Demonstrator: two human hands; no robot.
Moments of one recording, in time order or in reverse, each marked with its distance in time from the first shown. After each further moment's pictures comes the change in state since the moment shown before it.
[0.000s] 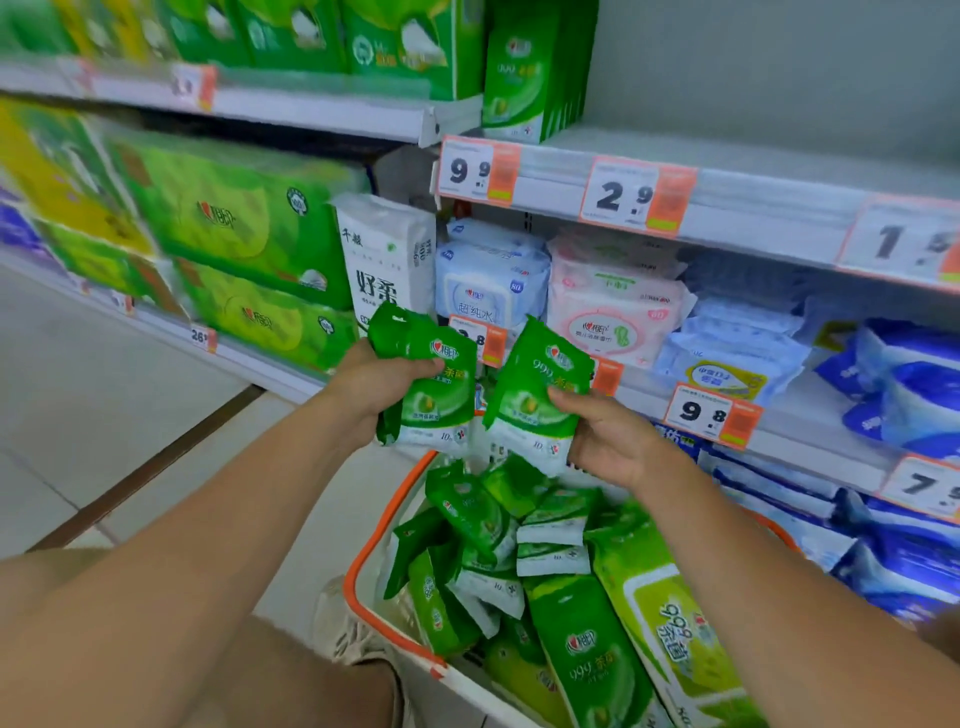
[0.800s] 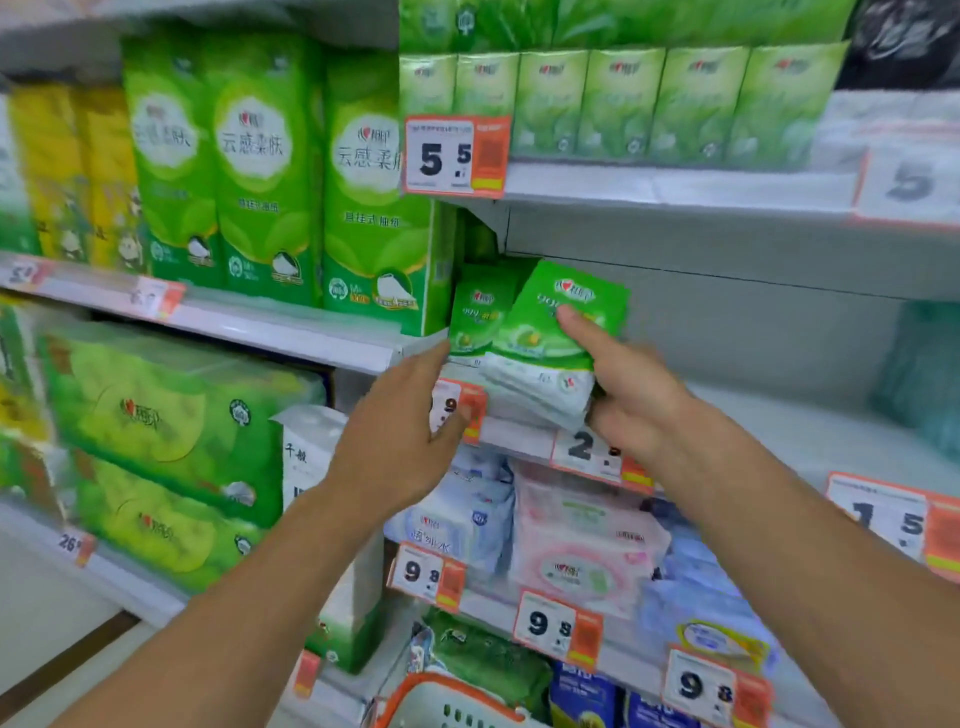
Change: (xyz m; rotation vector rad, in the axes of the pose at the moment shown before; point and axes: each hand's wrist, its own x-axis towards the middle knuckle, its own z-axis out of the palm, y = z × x) left_hand 0.070 0.140 0.039 0.716 0.107 1.012; right_hand 0.031 -0.214 0.139 -0.267 0.213 -0.573
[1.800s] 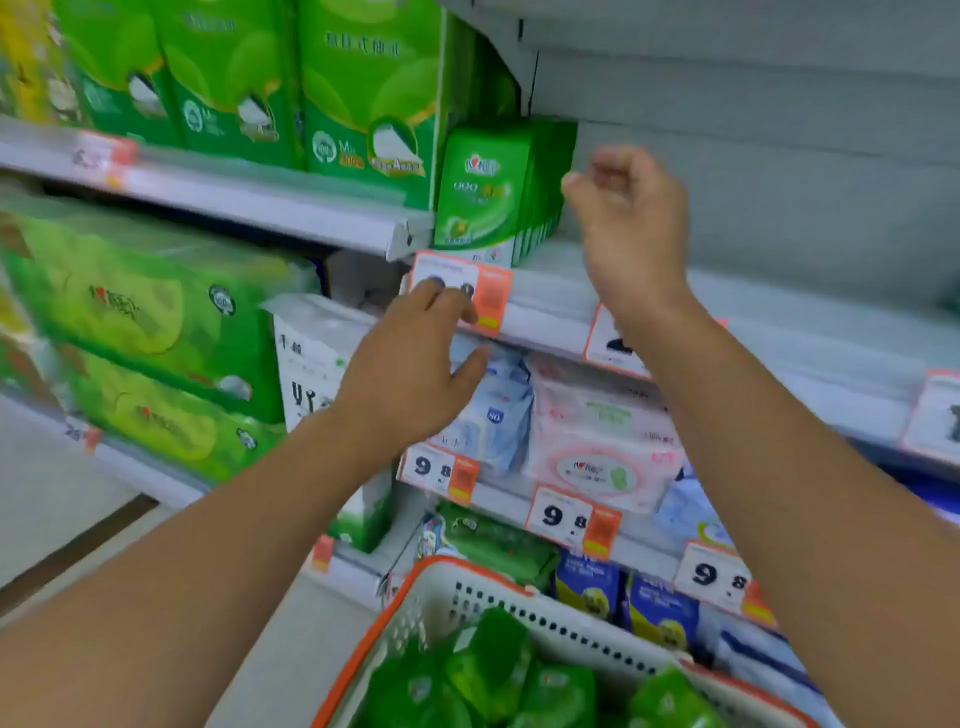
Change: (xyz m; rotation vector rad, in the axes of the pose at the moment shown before) left_hand -0.011 -0.039 0.041 0.089 -0.046 0.125; right_hand 0.057 0.038 0.007 -0.657 0.270 -0.659
